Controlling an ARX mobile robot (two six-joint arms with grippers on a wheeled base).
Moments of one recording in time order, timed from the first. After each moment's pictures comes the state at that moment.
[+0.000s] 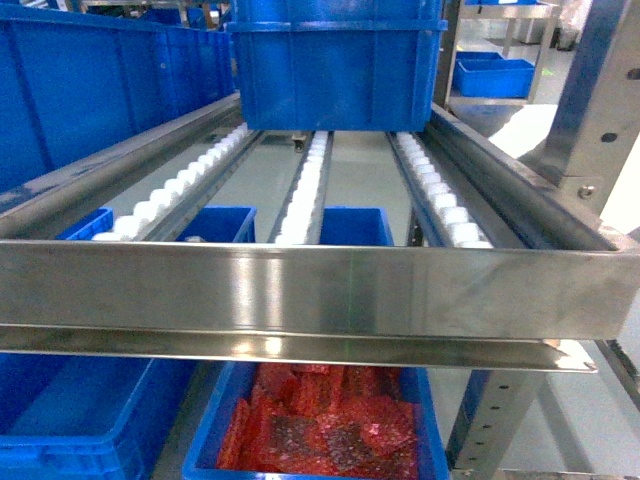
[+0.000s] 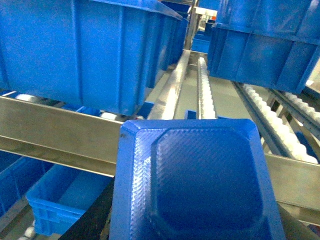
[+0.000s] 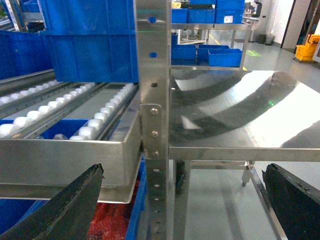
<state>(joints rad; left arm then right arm) -0.27 0.14 0.13 -0.09 -0.40 -0.15 0.00 0.01 0.01 -0.01 0.00 0.00</state>
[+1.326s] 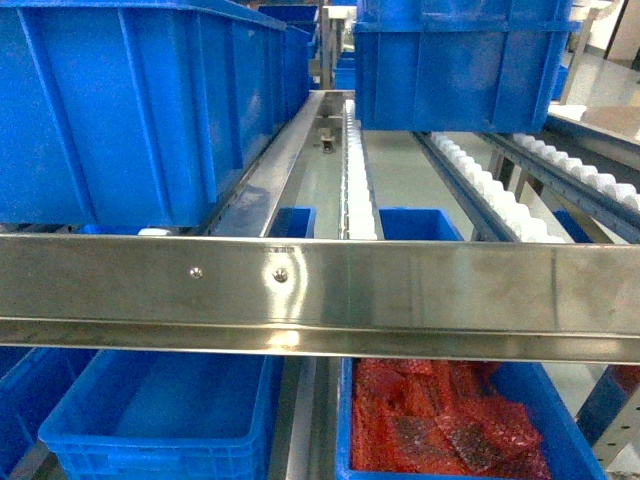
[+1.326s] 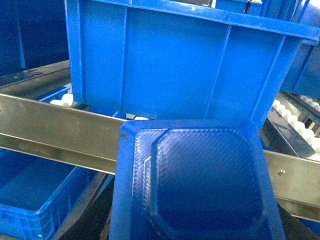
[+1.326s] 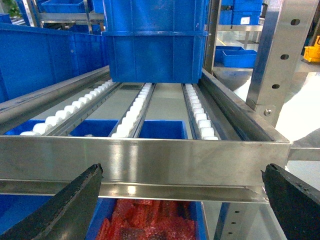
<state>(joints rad) -0.27 0.14 0.13 -0.09 -0.40 -0.15 0.00 0.01 0.01 -0.01 0.00 0.00</state>
